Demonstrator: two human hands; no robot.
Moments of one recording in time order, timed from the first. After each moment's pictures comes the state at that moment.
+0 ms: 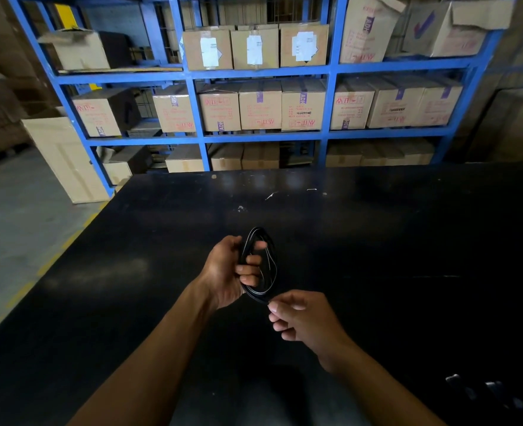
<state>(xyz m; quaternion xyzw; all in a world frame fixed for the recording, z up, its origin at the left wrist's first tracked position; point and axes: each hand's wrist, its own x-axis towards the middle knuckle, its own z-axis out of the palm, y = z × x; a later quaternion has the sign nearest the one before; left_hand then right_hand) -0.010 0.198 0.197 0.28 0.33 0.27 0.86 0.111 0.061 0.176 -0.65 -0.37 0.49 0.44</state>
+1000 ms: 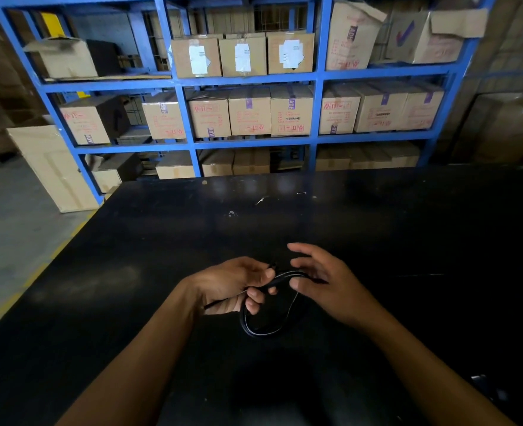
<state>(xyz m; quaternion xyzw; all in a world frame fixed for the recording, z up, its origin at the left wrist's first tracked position) -0.011 0.179 0.215 0.52 0.25 0.03 0.81 0.174 0.064 0.201 -0.61 -0.54 0.35 0.46</state>
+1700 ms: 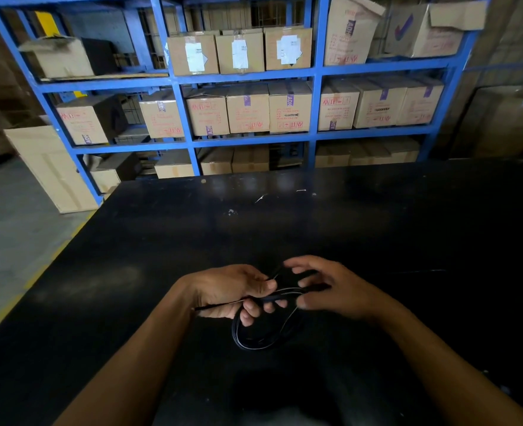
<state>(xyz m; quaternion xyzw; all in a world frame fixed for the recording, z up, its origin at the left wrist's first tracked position) -0.015 0.177 0.223 0.58 0.26 -0.09 0.77 0.194 0.067 0.200 -0.61 -0.59 0.42 0.34</state>
